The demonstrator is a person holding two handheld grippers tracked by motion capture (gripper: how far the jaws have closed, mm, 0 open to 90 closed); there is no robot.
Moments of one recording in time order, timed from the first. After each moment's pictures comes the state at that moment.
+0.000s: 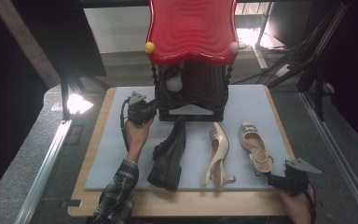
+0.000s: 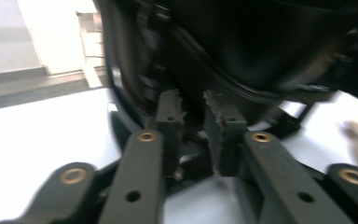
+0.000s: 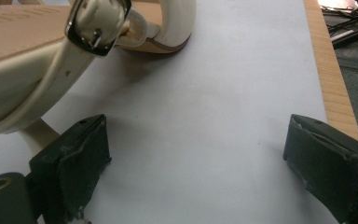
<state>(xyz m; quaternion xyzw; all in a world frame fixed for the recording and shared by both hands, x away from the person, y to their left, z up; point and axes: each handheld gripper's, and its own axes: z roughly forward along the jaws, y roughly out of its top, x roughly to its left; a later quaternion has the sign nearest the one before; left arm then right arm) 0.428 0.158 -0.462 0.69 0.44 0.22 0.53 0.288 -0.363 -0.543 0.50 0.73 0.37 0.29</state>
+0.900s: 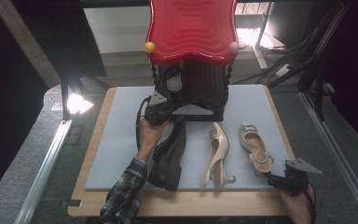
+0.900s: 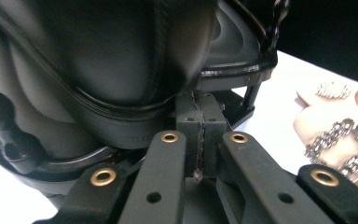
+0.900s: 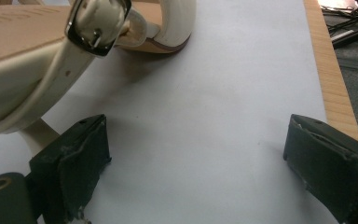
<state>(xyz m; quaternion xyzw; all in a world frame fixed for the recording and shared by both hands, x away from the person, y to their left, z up) 0.436 0.110 -0.454 0.75 0.37 0.21 0.51 0.288 -0.363 -0.543 0.50 0.73 0.37 0.29</state>
